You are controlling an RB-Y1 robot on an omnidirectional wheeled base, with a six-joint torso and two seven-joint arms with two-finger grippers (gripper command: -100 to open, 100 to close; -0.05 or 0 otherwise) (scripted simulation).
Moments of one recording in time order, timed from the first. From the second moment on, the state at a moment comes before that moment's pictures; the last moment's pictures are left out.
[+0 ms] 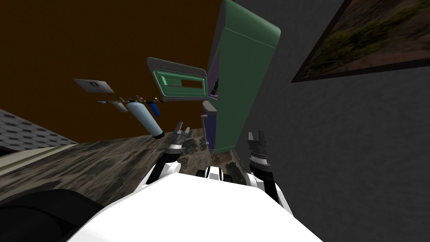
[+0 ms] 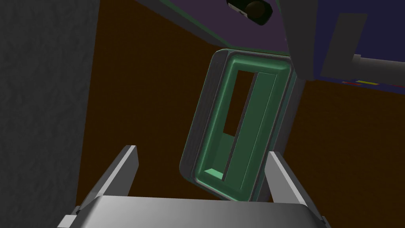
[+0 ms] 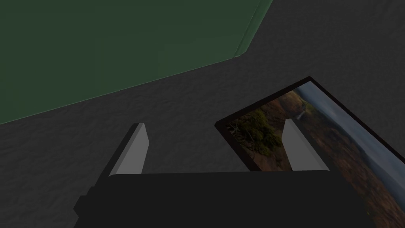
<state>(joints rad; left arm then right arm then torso) 0.52 0.16 -0.03 -2.28 0.13 -0.36 0.04 0.53 0.00 0.07 -2.24 0.10 -0.54 -0.08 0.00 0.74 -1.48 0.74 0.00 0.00</state>
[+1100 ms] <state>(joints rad) 0.54 0.14 0.02 -2.32 0.19 -0.17 0.05 0.53 0.00 0.07 -2.24 0.10 -0.54 -0.08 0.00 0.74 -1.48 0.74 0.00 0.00</state>
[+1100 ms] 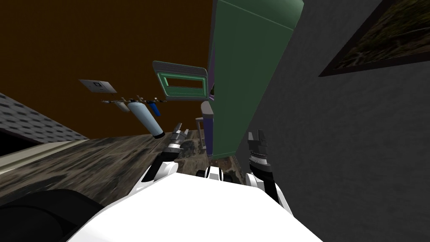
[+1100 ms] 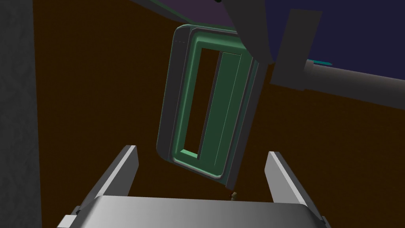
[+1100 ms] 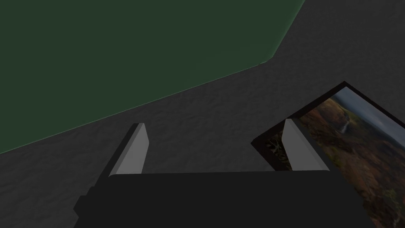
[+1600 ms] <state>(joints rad) 0.55 0.14 0.05 -2.34 0.24 -0.06 0.06 0.53 0.00 0.07 -2.24 0.10 -0.54 -0.08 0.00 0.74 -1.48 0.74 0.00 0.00</state>
